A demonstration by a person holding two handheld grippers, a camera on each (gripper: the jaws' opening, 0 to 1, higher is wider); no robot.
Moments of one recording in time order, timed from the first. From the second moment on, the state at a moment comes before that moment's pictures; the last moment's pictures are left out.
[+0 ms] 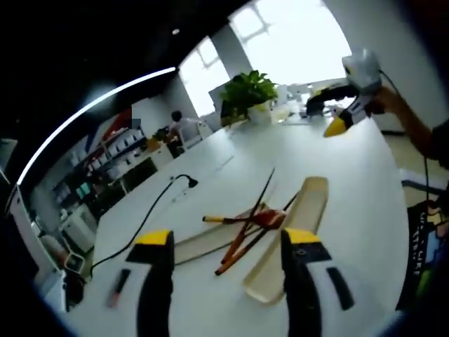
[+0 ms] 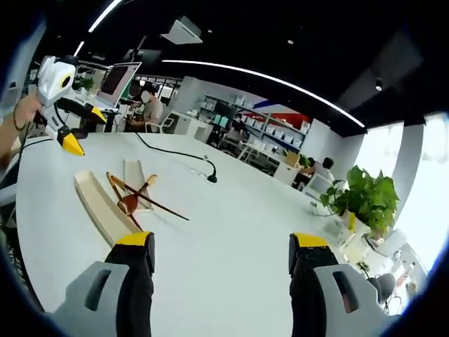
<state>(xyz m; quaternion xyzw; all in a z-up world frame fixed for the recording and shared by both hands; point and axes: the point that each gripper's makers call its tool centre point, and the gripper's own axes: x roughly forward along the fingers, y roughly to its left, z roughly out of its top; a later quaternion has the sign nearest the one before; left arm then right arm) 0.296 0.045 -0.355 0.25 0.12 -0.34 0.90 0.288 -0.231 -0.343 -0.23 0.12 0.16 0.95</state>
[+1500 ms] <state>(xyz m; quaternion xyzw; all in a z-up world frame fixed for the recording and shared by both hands) 0.356 0.040 -0.411 0.36 0.21 -0.34 0.84 0.338 -0.177 -0.380 -0.34 0.17 0.23 0.90</state>
